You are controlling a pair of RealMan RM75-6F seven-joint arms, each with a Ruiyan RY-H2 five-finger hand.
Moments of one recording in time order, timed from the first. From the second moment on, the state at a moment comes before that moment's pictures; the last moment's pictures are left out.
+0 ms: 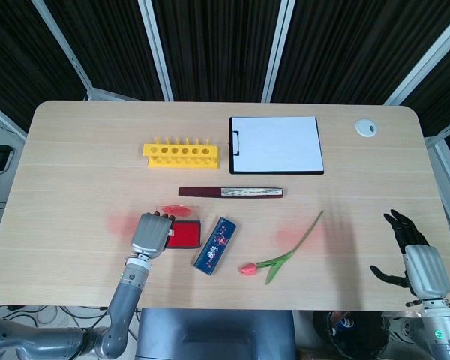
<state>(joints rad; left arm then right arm) -0.65 -1.83 -0.13 -1.54 0.96 1.27 0.93 0.11 -1.14 0.06 -1.61 -1.51 1.44 0.19</state>
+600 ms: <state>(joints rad) -0.65 -1.80 -0.13 -1.58 0.95 1.25 0.95 0.11 -1.14 0.06 -1.61 -1.51 1.44 0.19</state>
